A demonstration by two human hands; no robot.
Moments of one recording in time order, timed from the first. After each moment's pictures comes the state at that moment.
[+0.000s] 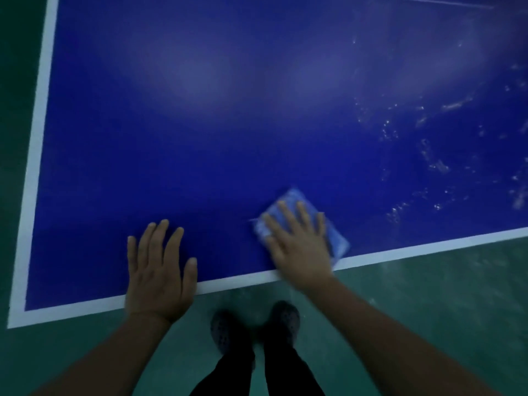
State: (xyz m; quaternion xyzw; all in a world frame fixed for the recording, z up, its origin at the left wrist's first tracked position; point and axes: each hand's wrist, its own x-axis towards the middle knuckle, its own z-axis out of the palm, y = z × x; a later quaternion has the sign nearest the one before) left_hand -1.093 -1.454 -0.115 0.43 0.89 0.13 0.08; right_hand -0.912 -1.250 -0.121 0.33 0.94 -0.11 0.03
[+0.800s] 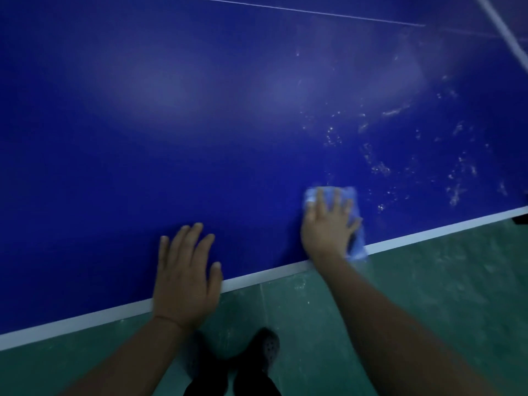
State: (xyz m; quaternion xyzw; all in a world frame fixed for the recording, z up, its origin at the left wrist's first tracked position) left_hand -1.000 -1.356 -0.091 0.48 0.84 0.19 0.15; right_hand -0.838 -1.132 -0.106 0.64 0.76 -0.10 0.05
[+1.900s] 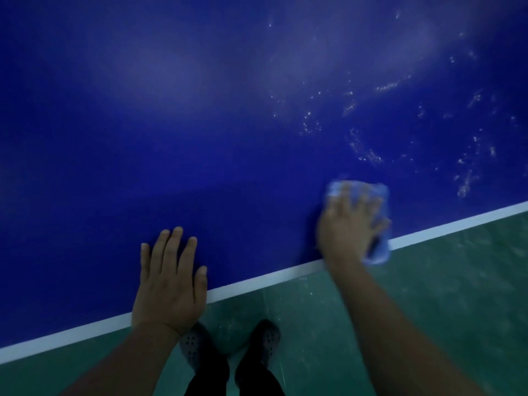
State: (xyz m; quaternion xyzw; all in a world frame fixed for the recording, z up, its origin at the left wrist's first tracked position) left_hand -0.960 -1.307 -0.114 0.49 0.86 0.08 0.11; right_hand -0.769 -1.070 -0.113 0.69 0.72 -0.08 0.02
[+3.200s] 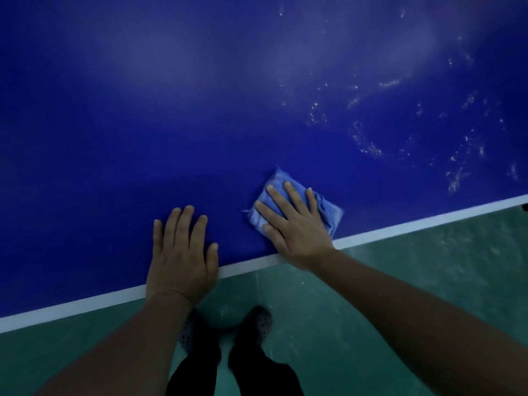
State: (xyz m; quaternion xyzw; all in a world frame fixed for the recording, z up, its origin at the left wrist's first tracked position) left_hand -0.961 -1.305 -0.110 0.48 0.86 0.10 0.13; right_hand -0.789 -1.116 -0.111 0.25 0.96 -0.08 0.09
